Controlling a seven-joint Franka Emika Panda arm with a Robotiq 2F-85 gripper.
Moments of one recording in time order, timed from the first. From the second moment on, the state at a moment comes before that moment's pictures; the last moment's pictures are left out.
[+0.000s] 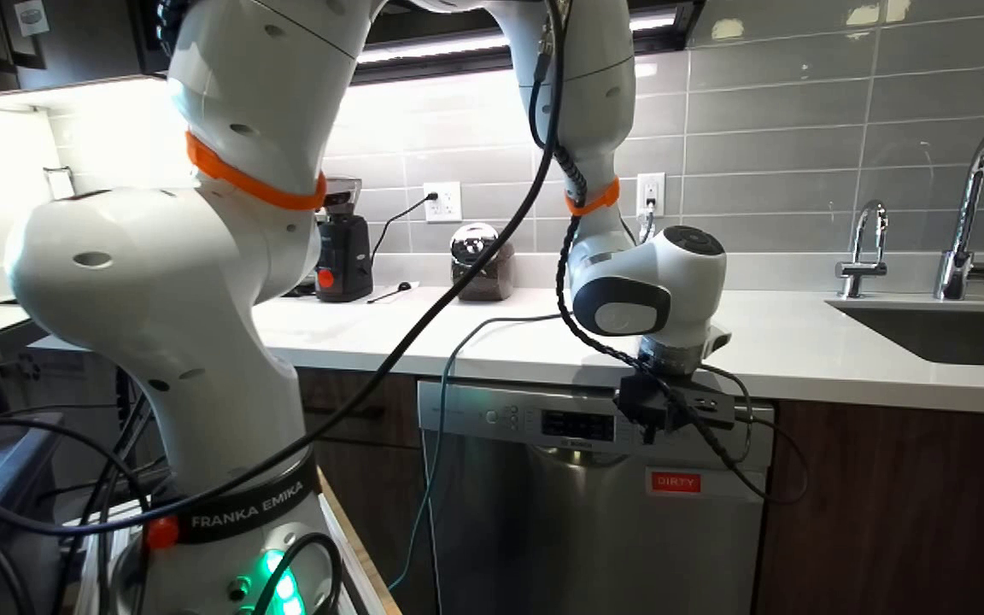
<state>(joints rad) -0.71 0.50 0.52 -2.35 0.45 2.92 -1.37</state>
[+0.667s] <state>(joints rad) -0.68 0.49 0.49 -2.35 0.44 2.92 -1.37</state>
